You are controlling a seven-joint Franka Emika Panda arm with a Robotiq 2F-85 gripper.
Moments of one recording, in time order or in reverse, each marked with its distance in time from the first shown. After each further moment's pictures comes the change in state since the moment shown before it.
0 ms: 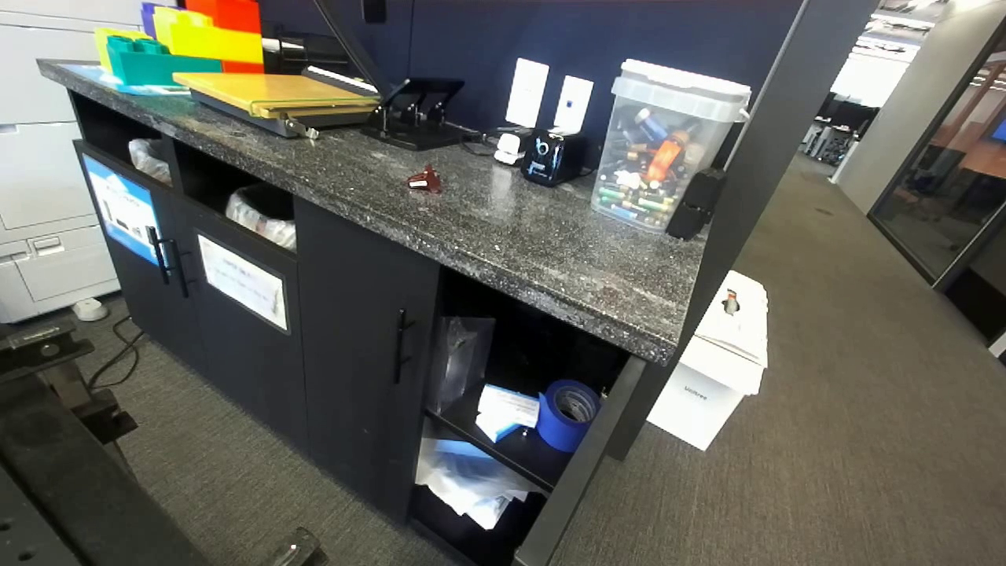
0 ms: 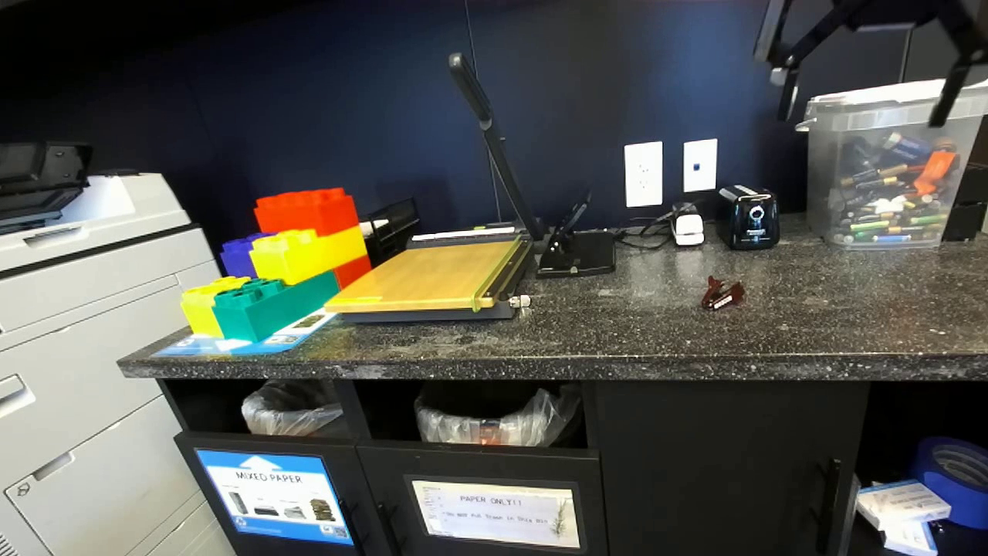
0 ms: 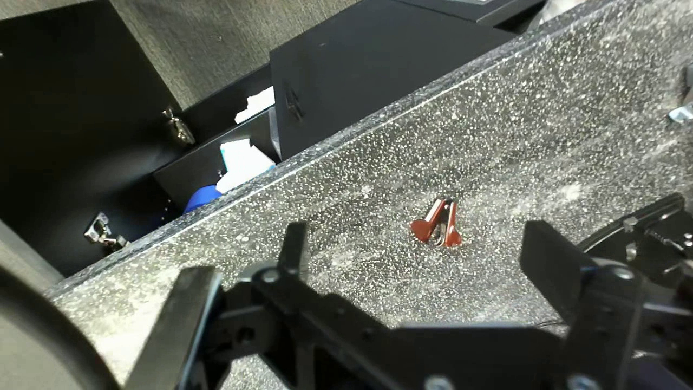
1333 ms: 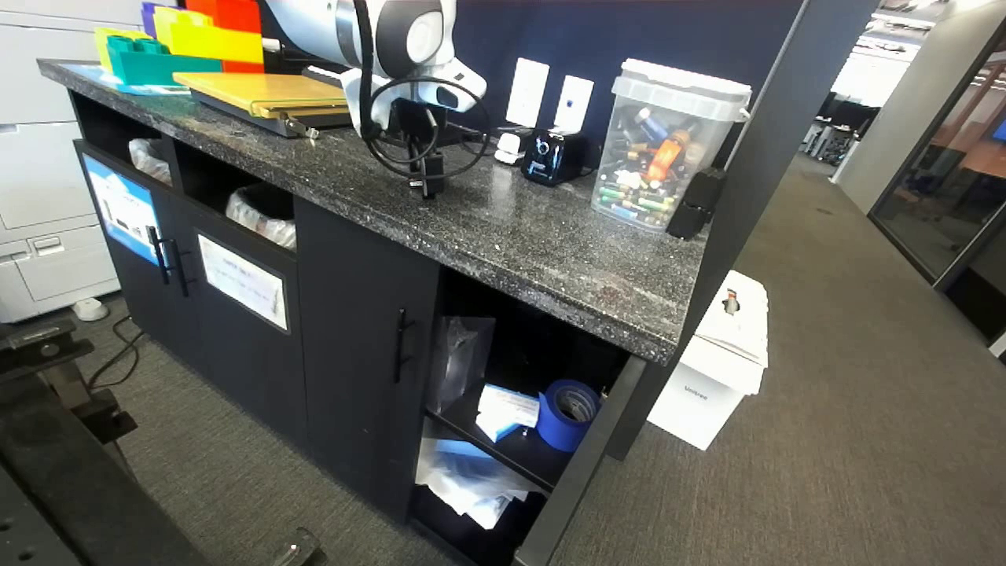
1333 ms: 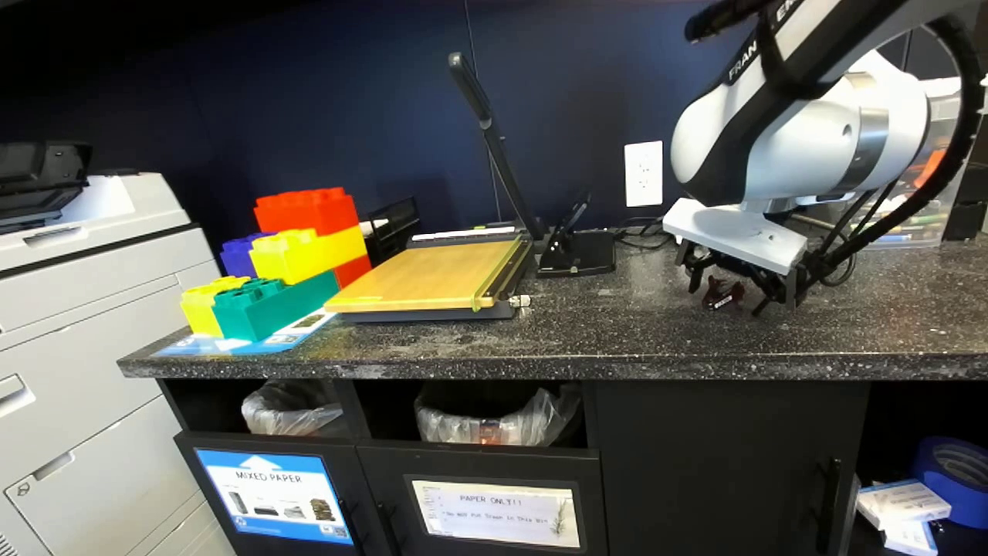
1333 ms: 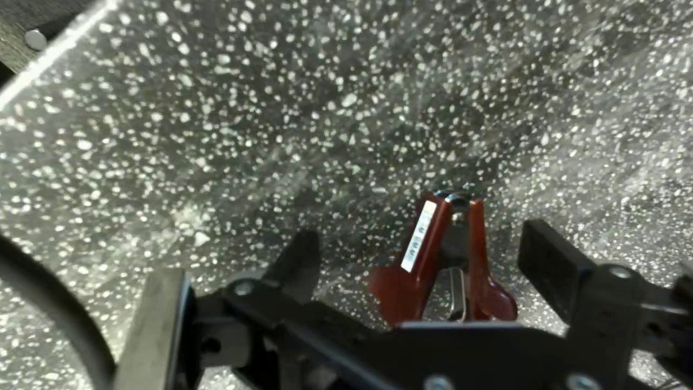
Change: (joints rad) arm 0.133 0.979 -0.131 1.005 0.051 0.060 0.131
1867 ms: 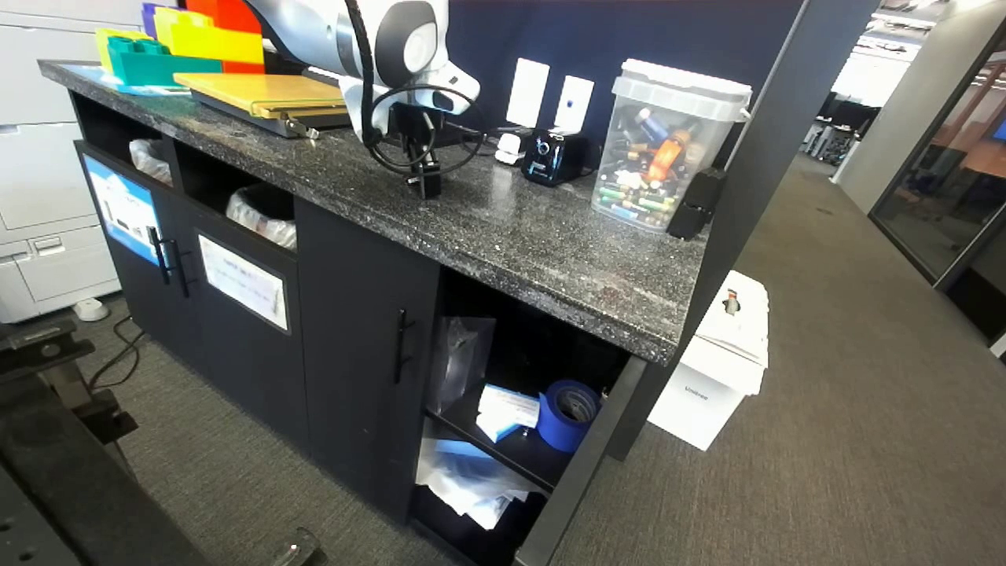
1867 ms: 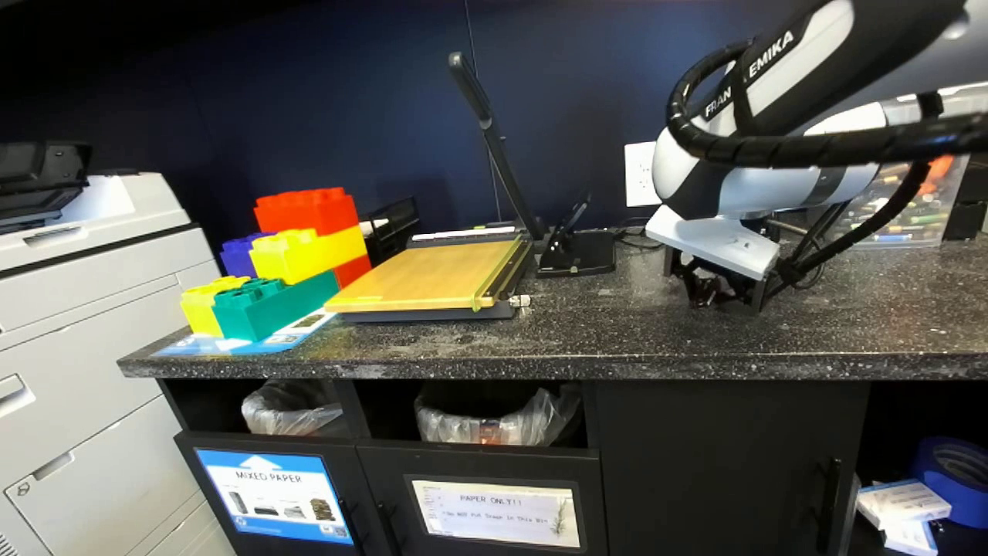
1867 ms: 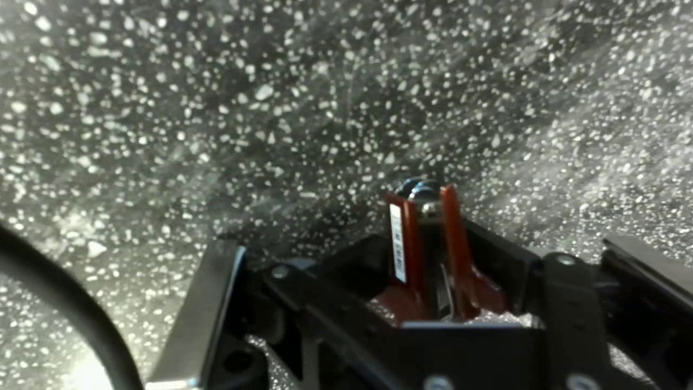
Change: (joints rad) arm 0.023 0.190 -0.002 0.326 -0.014 -0.098 0.000
